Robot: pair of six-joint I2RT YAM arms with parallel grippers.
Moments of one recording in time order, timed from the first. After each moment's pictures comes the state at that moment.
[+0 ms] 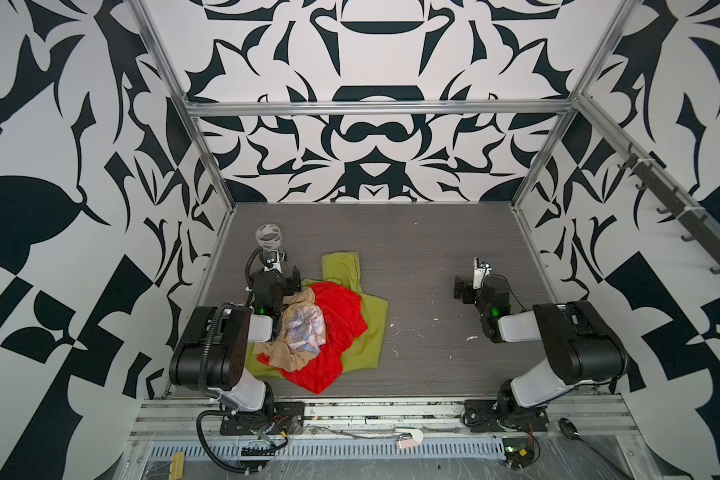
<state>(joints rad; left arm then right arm) -0.07 1.56 0.37 0.85 -0.13 -0.02 0.07 1.58 0.33 0.78 0.11 0.00</state>
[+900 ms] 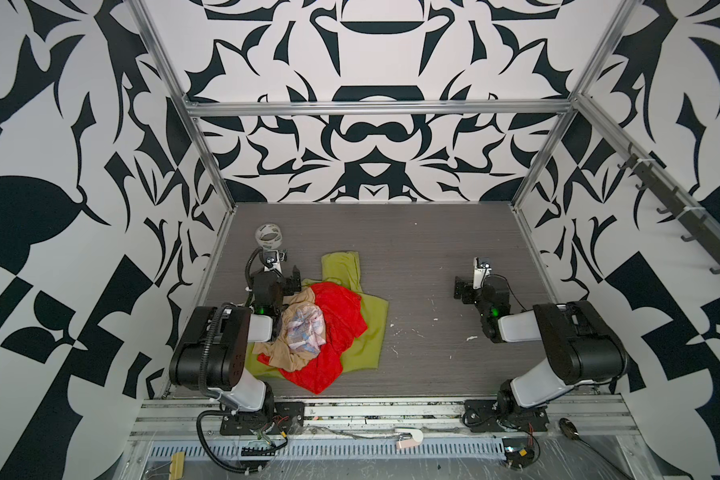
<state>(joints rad) -0.07 1.56 0.37 0.85 -0.13 -0.02 0.07 1.58 0.34 0.78 0.11 0.00</state>
